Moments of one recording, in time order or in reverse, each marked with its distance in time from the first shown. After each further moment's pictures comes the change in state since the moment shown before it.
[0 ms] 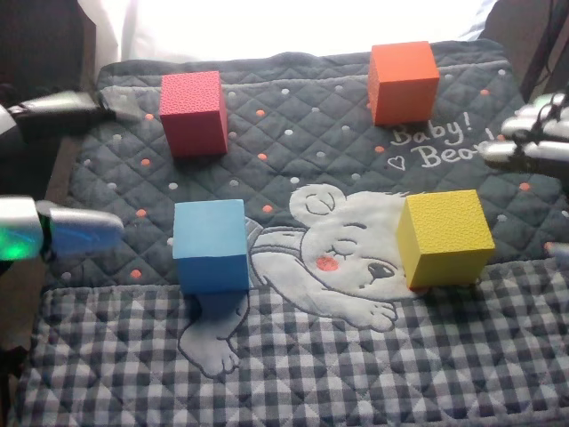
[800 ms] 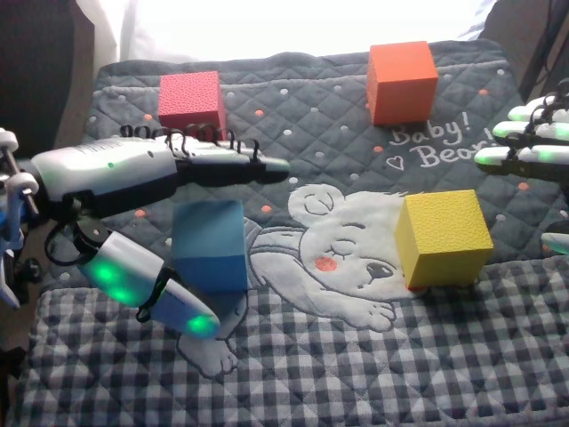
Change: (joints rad) left arm -0.317 -0.166 0.081 0.561 0.375 -0.171; right arm 0.006 -0.001 -0.007 -0.024 0.026 0.016
